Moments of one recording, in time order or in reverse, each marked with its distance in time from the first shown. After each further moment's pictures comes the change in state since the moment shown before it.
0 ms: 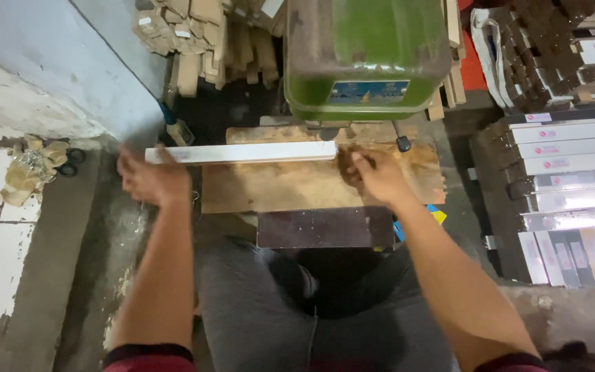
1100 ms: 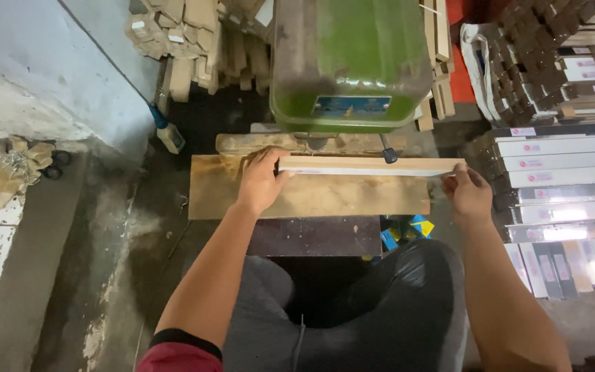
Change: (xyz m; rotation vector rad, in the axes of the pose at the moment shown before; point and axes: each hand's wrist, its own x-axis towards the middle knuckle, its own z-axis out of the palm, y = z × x) left_hand -0.136 0.089 -0.002 -0.189 -0.905 0.824; right_hand 0.027 0.174 -0.098 0.667 0.563 0.267
